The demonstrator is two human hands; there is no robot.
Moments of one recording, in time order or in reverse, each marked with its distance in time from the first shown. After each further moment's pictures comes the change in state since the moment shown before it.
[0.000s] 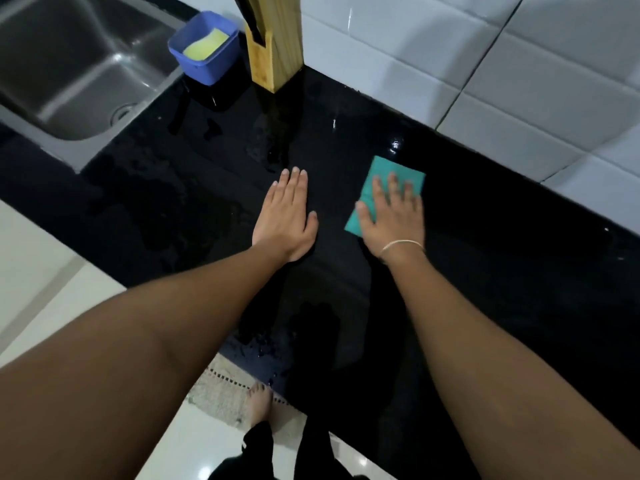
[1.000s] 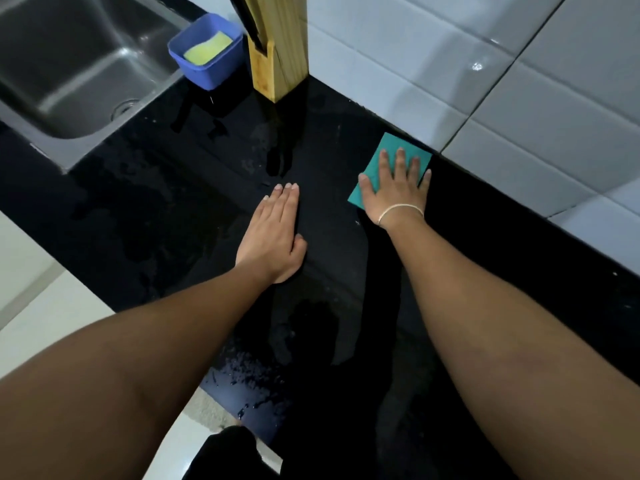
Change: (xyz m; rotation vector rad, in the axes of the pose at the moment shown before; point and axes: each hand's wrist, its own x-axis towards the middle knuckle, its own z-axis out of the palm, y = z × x) left_hand 0.005 0.000 0.002 -0.001 0.047 -0.007; right_hand 0.107 0.000 -0.023 -0.054 -0.061 0.041
